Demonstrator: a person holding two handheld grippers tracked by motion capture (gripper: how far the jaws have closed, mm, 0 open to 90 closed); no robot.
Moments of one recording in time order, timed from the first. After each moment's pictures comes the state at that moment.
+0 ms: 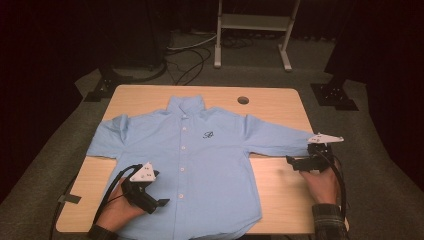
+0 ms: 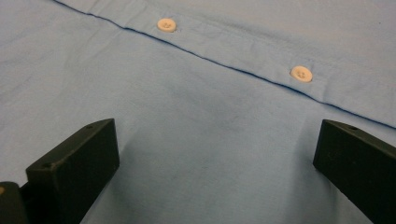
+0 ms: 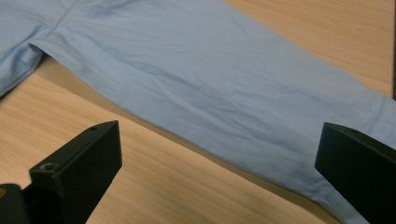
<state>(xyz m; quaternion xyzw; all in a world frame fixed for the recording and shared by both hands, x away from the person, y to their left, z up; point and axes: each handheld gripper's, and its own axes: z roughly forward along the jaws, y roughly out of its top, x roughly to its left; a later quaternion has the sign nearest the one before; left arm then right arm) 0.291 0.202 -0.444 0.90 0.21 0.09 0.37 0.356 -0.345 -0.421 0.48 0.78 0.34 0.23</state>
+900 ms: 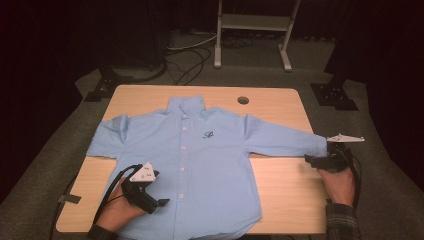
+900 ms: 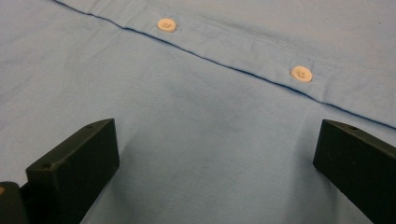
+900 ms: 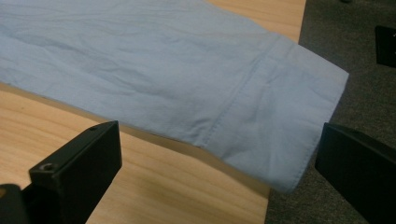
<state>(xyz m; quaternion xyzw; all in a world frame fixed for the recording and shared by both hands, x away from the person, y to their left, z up) 0.291 0.202 -0.444 0.90 0.21 0.09 0.37 0.364 -0.406 -0.434 0.54 0.74 0.32 0.22</state>
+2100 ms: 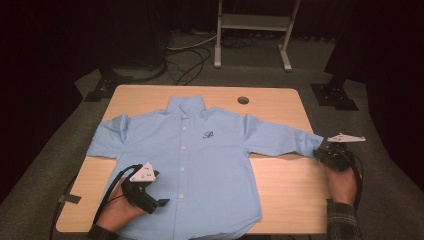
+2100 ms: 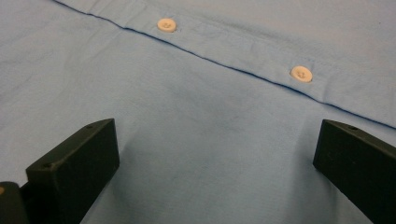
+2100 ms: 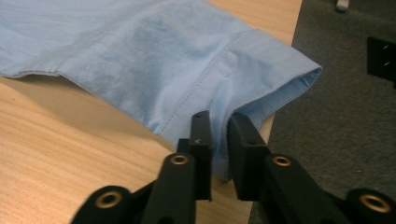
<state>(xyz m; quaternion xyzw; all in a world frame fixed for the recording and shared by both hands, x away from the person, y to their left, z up) 0.291 0.202 -0.444 0.90 0.21 0.09 0.37 0.363 -0.407 -0.430 0.52 0.76 0.31 0.24</state>
